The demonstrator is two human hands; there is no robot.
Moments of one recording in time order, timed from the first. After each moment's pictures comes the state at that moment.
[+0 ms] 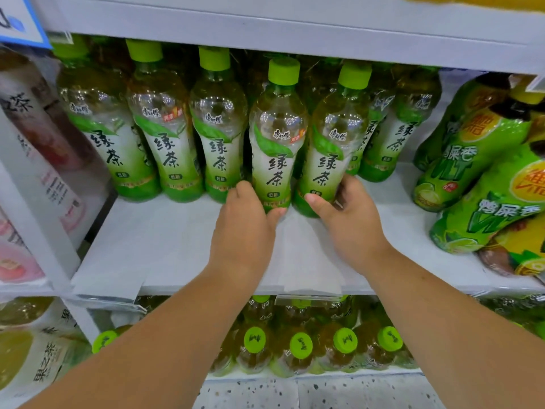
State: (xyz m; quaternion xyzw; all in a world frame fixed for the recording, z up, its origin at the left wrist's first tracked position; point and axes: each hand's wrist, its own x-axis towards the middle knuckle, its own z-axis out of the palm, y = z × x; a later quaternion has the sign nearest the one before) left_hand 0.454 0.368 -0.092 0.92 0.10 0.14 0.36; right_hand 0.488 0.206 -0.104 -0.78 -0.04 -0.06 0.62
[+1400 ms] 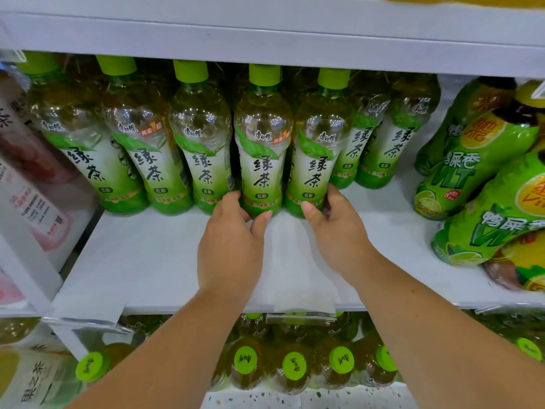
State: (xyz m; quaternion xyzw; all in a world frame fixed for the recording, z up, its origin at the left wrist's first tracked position) left_hand 0.461 0.366 -0.110 0.90 0.13 0.18 0.38; right_hand 0.506 0.207 -0.118 -0.83 -0.02 -0.02 0.56
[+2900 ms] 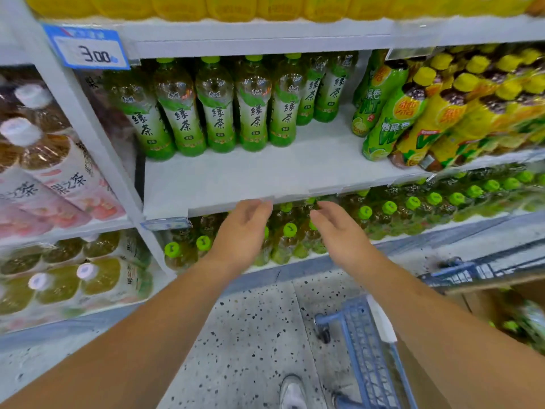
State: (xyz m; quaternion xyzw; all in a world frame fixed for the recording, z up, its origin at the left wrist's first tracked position) left_hand 0.281 0.406 -0.015 0.78 0.09 -0.19 0.58; right_hand 0.260 0.221 -0.020 -0.83 0.17 0.13 0.51
